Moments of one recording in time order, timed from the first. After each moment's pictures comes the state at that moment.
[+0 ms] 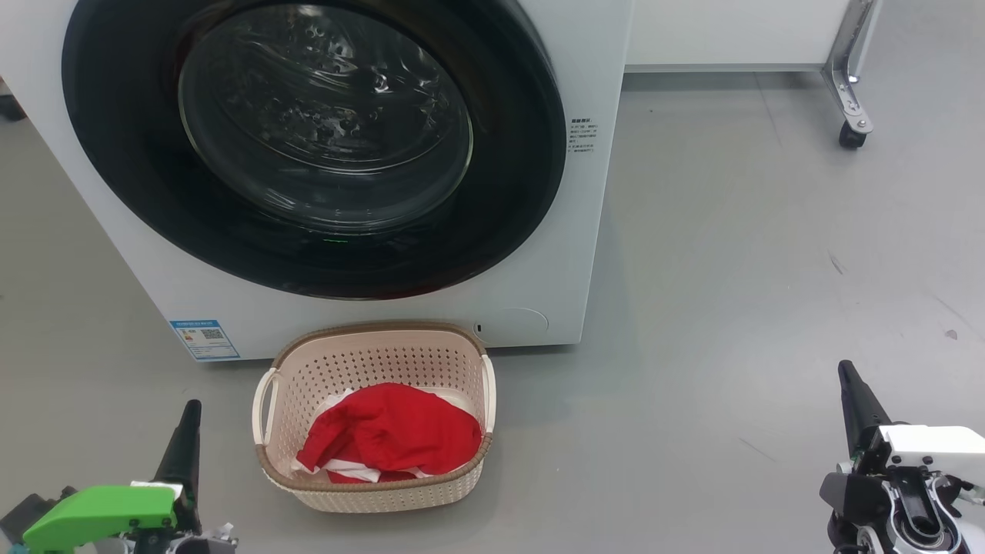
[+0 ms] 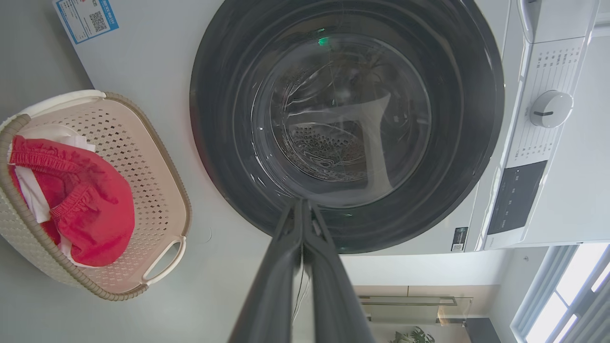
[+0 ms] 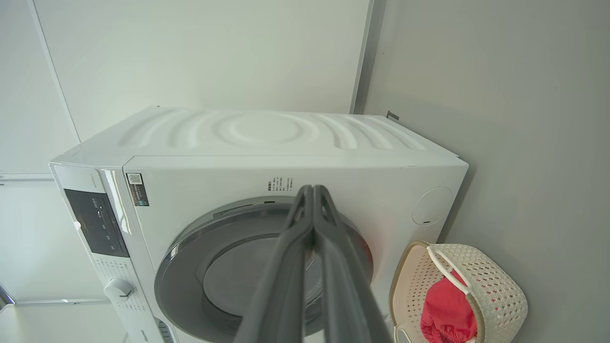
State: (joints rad) left arm -0.04 0.08 0.00 0.26 -1.66 -0.11 0.05; right arm -0.04 -0.09 -0.04 0.26 1.67 0.11 0.03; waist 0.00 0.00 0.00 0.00
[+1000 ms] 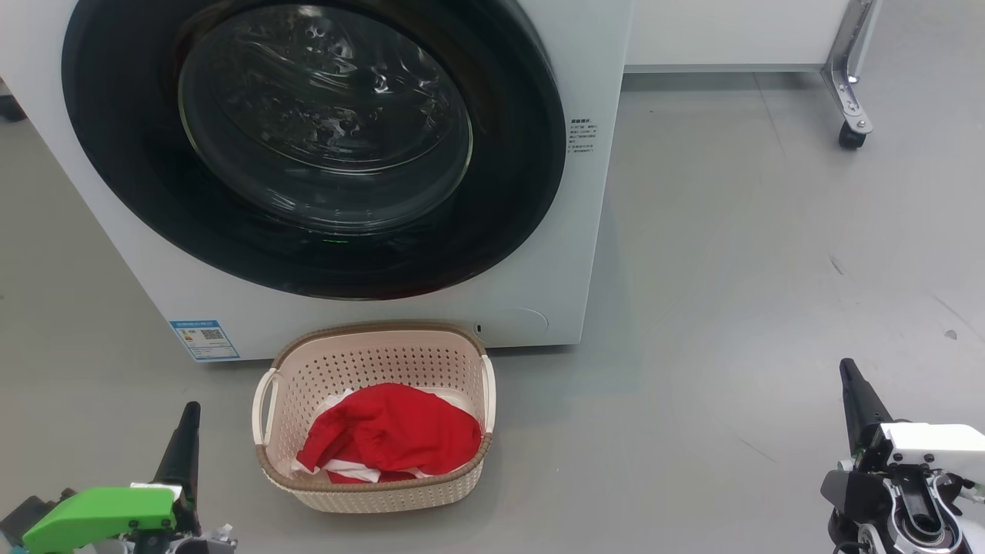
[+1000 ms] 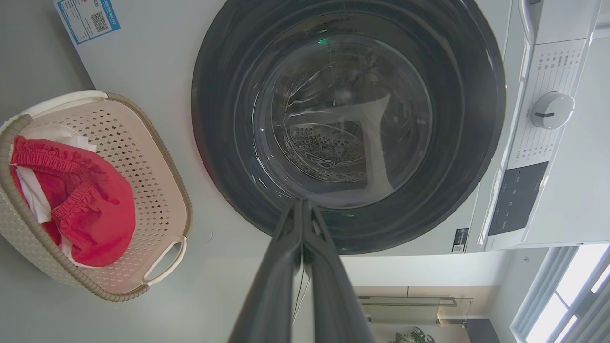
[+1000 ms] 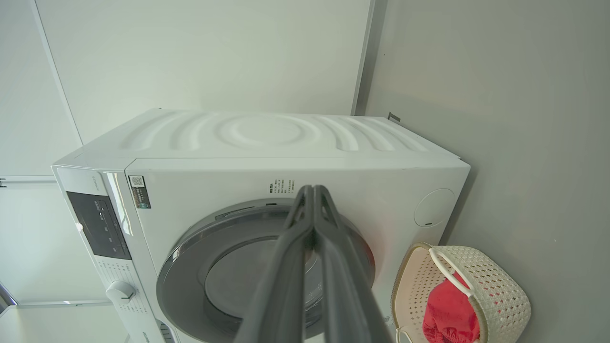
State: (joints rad) left arm -0.04 0.08 0.00 0.27 -1.66 -0.12 0.05; right arm -0.05 -0.10 -0.04 0.27 1.67 0.11 0.04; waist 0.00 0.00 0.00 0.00
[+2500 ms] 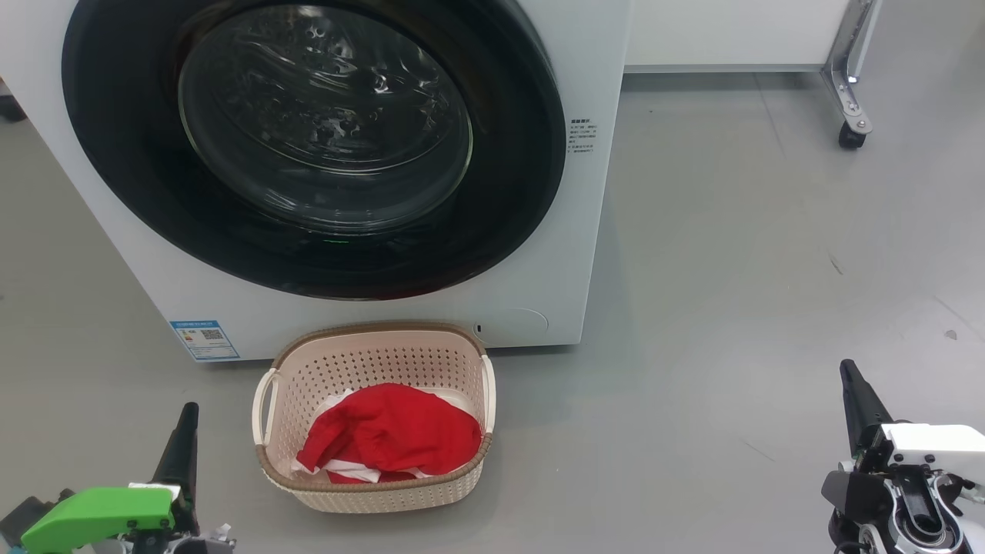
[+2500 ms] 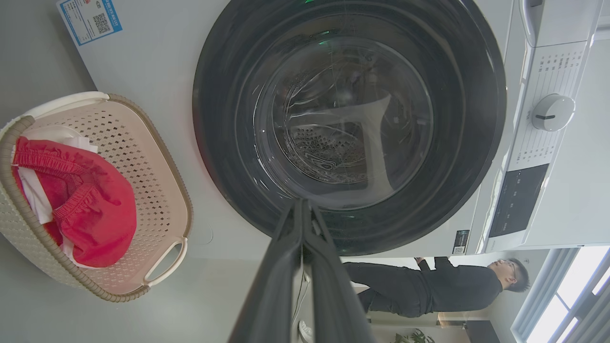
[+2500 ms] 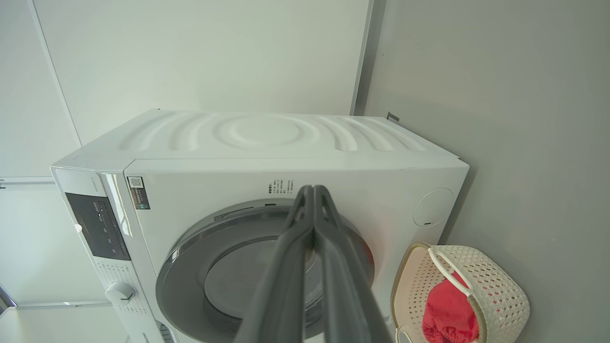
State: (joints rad) left arm -0.05 0.08 0.01 0.28 -1.66 -0.12 0.05; right arm -0.05 -0.09 -0.05 0.28 1.67 0.12 0.04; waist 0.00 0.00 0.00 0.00
